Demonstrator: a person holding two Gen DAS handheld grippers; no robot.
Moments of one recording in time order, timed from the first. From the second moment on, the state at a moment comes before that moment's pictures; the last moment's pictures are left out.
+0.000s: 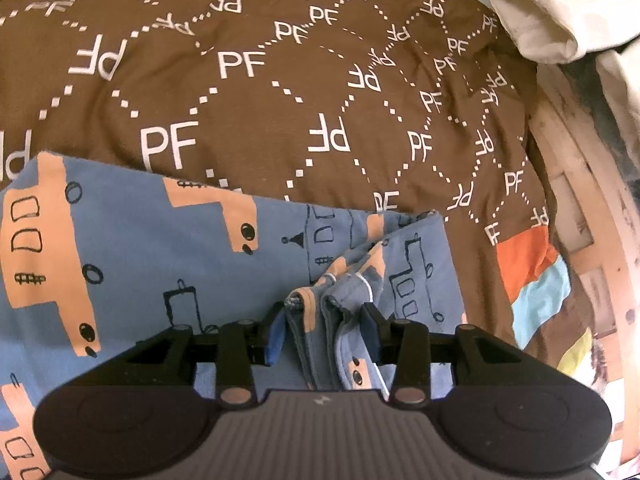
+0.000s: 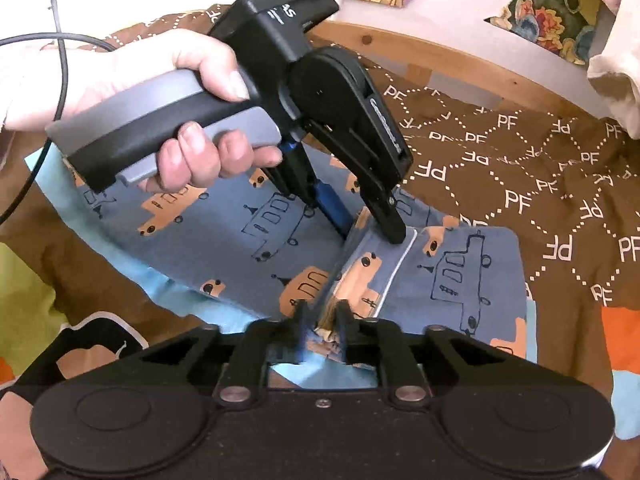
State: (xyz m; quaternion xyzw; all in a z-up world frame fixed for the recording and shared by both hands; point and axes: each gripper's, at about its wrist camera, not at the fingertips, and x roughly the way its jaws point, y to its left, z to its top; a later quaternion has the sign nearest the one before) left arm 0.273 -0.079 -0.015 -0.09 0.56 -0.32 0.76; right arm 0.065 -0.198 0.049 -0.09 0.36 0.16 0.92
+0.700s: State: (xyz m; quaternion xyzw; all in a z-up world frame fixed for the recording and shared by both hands) left arm 0.265 -0.090 0.003 -0.07 0.55 -0.31 0.77; right arm 0.067 -0.197 0.046 -0.09 0.37 0.15 0.91
